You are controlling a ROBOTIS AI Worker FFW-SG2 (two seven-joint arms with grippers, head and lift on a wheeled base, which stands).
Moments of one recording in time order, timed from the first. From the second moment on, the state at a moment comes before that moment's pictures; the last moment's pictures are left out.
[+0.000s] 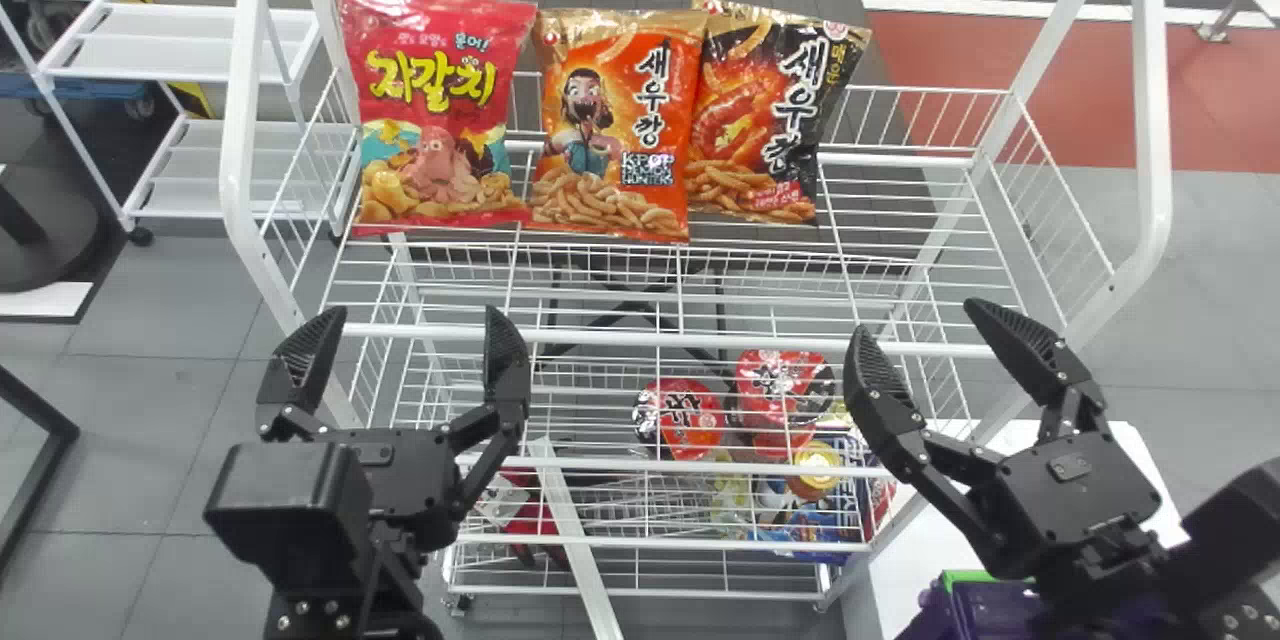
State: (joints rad) left arm 0.64 0.15 -0.30 -2.17 -0.07 -0.02 0.35; right arm 0.74 0.00 -0.08 -2.26 -0.11 -0.01 0.39
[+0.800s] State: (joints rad) left arm 0.65 0.15 -0.30 -2.18 -0.07 -0.02 0.35; right arm 0.75 0.00 -0.08 -2.26 -0.11 -0.01 0.40
